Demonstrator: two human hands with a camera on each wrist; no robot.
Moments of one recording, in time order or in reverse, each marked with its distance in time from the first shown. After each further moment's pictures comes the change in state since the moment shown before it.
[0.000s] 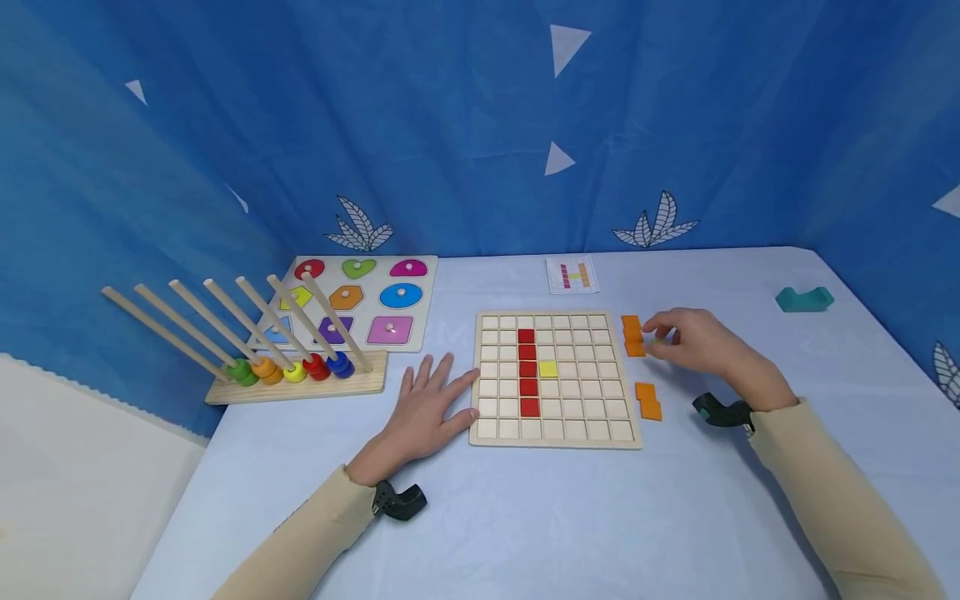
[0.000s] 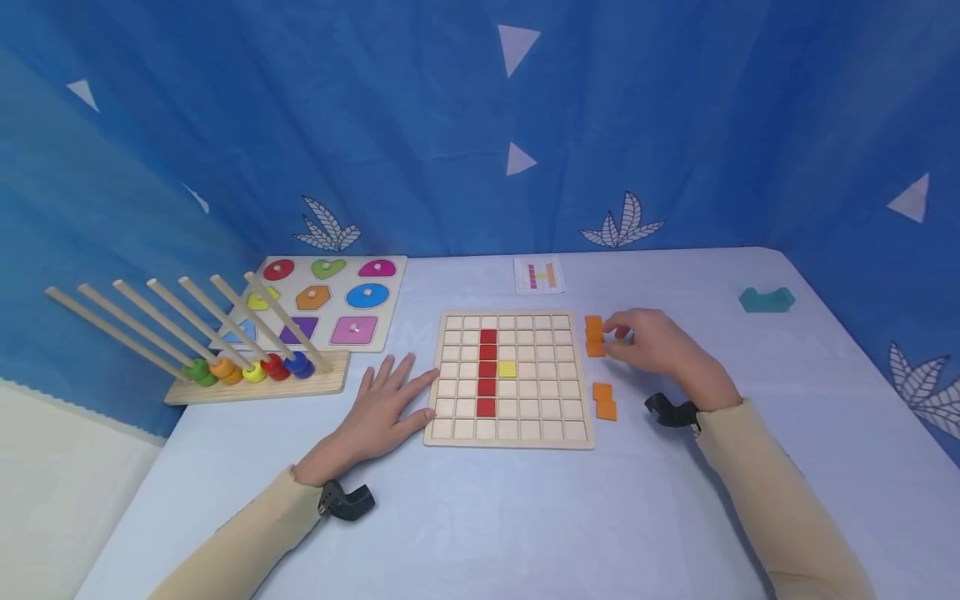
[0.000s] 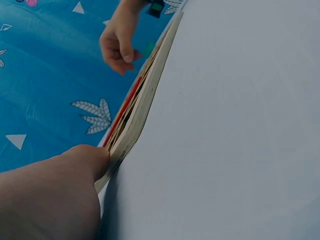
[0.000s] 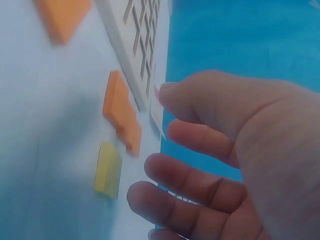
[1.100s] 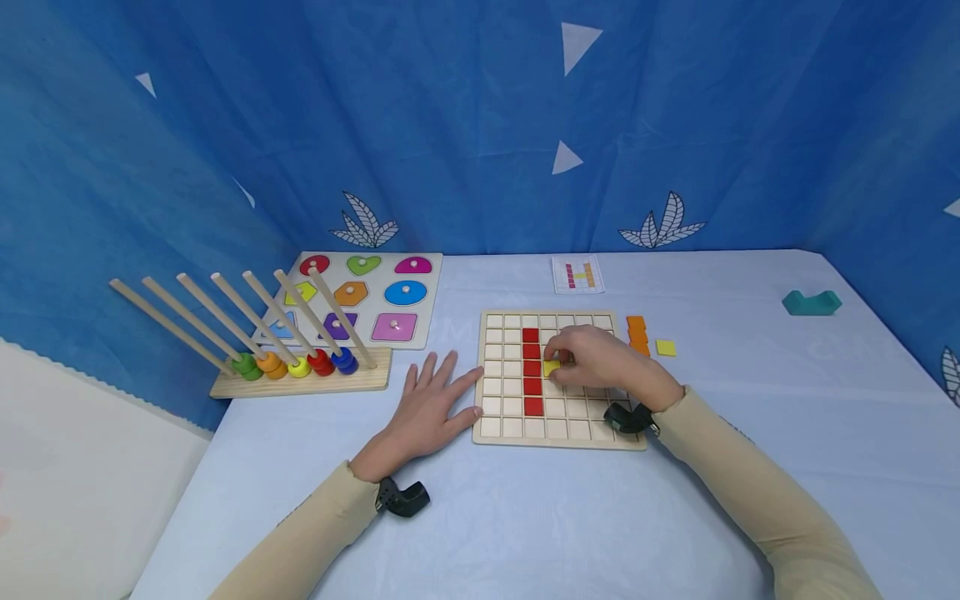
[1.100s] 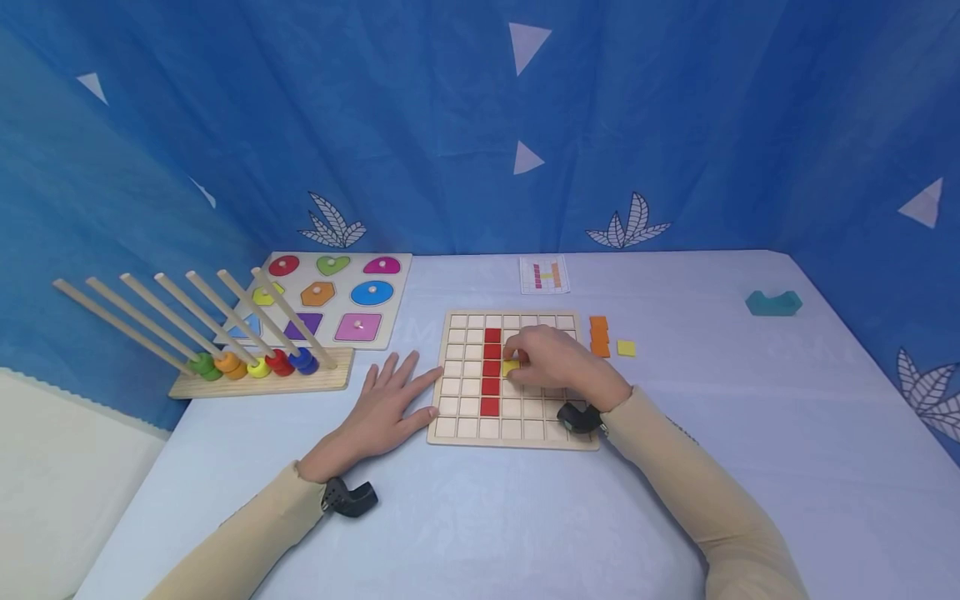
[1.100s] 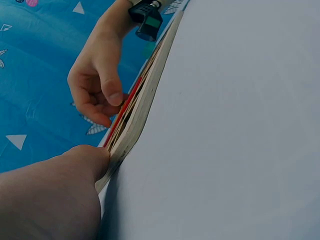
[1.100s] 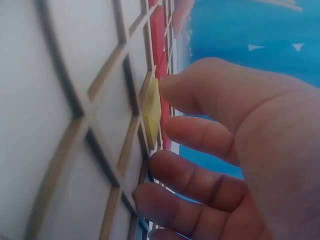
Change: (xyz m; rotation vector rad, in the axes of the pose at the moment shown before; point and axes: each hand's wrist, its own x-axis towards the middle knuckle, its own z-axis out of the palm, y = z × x) left_hand -0.001 0.002 -0.003 -0.011 -0.017 0.004; right_hand 0.048 -0.098 0.057 0.013 -0.091 -0.344
